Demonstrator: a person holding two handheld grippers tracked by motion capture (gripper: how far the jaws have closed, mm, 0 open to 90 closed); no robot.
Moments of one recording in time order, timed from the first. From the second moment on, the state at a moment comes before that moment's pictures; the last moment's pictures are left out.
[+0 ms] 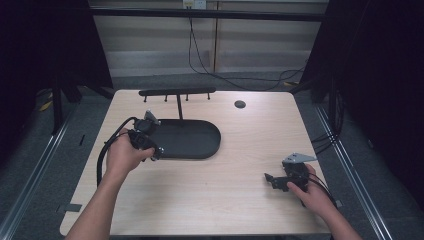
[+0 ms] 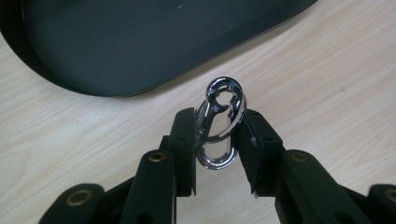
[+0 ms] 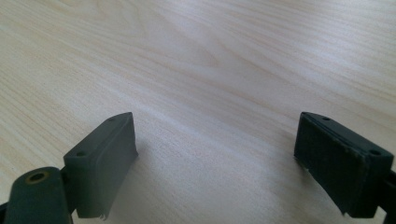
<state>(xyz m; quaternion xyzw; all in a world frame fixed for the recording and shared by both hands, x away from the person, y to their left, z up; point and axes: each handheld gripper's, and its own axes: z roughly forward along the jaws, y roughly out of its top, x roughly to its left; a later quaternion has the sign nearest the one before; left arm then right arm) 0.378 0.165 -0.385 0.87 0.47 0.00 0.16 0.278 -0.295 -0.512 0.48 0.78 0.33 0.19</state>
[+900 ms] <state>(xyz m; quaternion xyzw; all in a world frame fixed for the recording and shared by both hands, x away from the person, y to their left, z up) 0.395 0.145 -0.358 0.87 0.46 0.00 0.17 0.278 -0.295 -0.512 0.48 0.78 0.33 0.19</state>
